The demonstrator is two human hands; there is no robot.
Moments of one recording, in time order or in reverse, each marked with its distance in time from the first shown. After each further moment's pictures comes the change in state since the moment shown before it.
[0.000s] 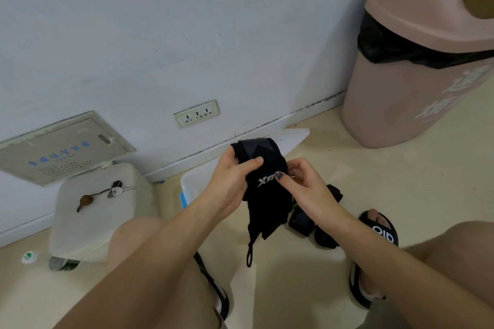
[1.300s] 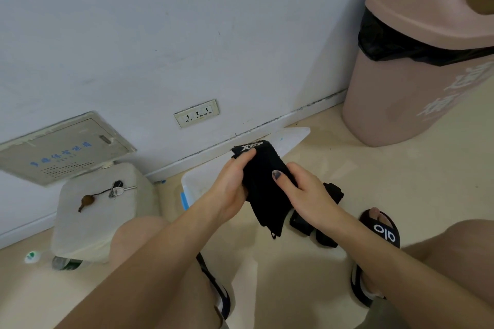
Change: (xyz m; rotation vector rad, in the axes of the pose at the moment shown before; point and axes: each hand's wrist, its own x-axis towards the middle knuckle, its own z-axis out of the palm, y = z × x) left_hand 0.000 -0.005 0.005 -0.010 0.043 -0.251; right_hand -0.007 -0.006 0.003 -0.277 -0.036 -0.125
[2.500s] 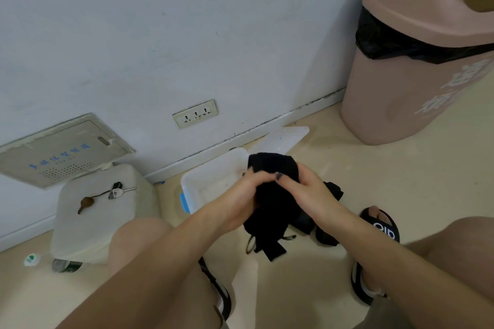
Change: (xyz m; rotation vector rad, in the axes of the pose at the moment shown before) left_hand -0.011 -0.015 0.004 0.187 -0.212 -0.058; right_hand 0.005 0.007 0.000 0.314 0.025 0.201
